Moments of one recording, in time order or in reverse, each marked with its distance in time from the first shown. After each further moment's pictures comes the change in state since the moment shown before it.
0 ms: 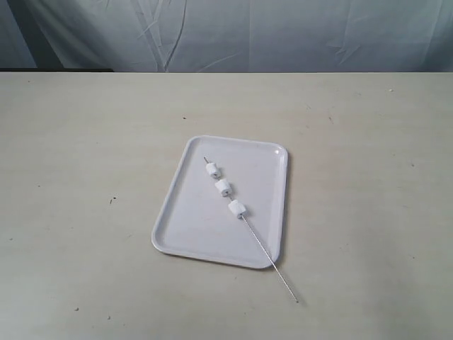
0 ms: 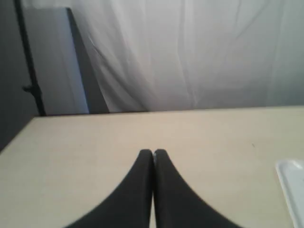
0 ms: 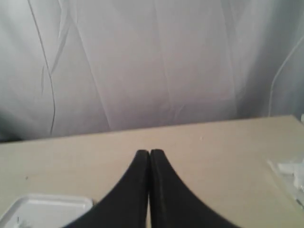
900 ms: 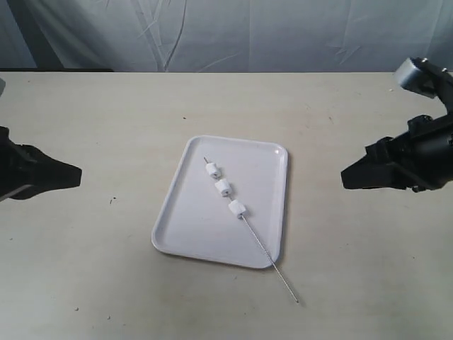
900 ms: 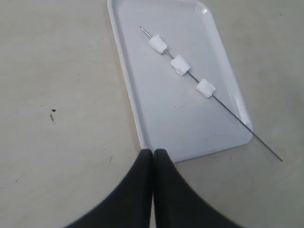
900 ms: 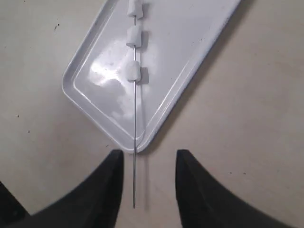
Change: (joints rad) left arm 0.000 0.890 -0.165 -0.920 0.402 0.846; right arm 0.002 0.999 -0.233 0.736 0.562 -0.857
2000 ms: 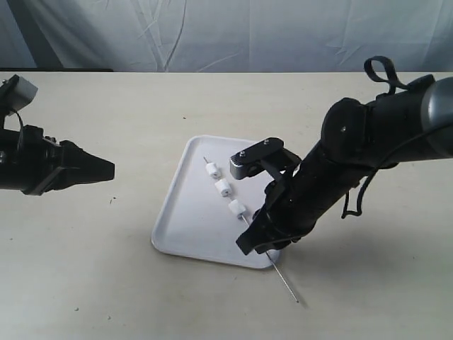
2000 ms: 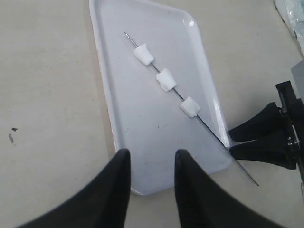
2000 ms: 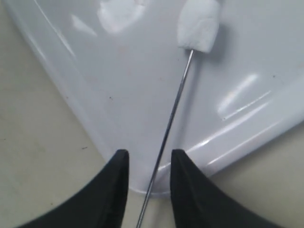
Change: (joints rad) left arm 0.000 0.246 -0.019 -0.281 0.032 0.213; right arm 0.608 0.427 -0.169 -0.361 -0.358 0.299
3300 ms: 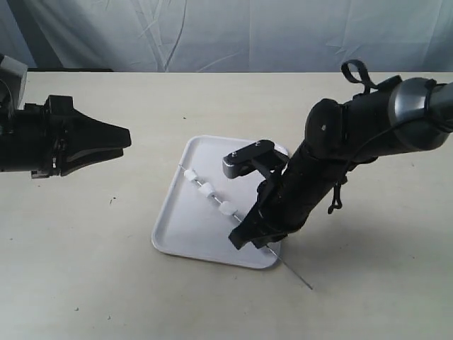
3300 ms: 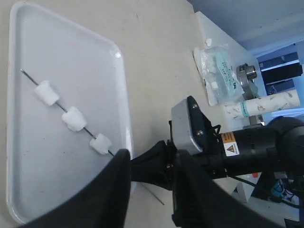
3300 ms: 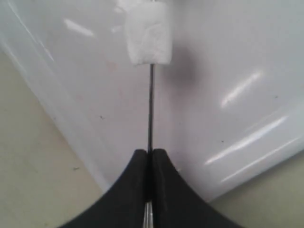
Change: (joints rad) left arm 0.000 0.000 0.000 -0.239 0.185 -0.111; right arm 0.002 0.077 -0.072 -0.022 0.027 0.030
